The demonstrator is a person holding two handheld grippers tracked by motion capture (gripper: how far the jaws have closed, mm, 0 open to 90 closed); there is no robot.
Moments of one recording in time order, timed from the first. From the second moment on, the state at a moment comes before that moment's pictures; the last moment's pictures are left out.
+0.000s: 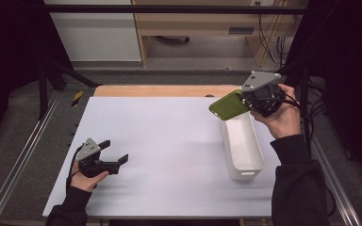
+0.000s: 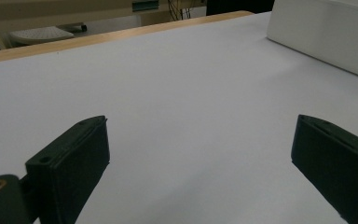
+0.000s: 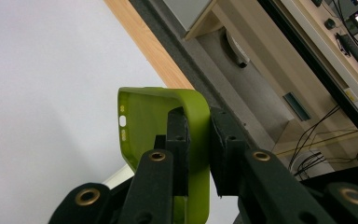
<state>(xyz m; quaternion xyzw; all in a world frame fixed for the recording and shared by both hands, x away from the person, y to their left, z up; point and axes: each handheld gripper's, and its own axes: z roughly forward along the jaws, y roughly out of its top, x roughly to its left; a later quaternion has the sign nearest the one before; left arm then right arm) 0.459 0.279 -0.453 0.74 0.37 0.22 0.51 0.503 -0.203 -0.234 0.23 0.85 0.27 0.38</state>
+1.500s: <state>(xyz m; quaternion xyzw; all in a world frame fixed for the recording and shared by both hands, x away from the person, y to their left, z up) 0.460 0.279 -0.456 0.75 0.37 0.22 0.51 0.548 -0.212 -0.247 0.17 0.90 0.14 0.38</state>
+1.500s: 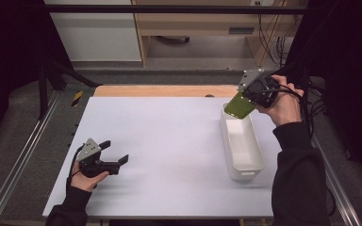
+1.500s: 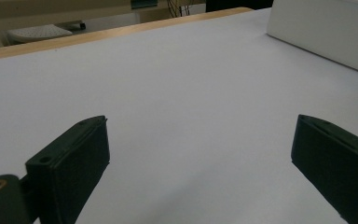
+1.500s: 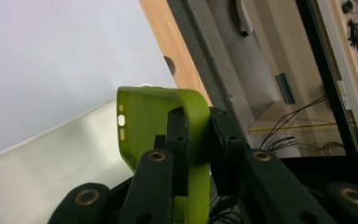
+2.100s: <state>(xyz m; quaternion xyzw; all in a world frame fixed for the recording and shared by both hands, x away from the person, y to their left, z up) 0.462 0.278 -0.459 0.75 0.37 0.21 0.51 0.579 -0.220 -0.257 0.12 0.93 0.12 0.34</state>
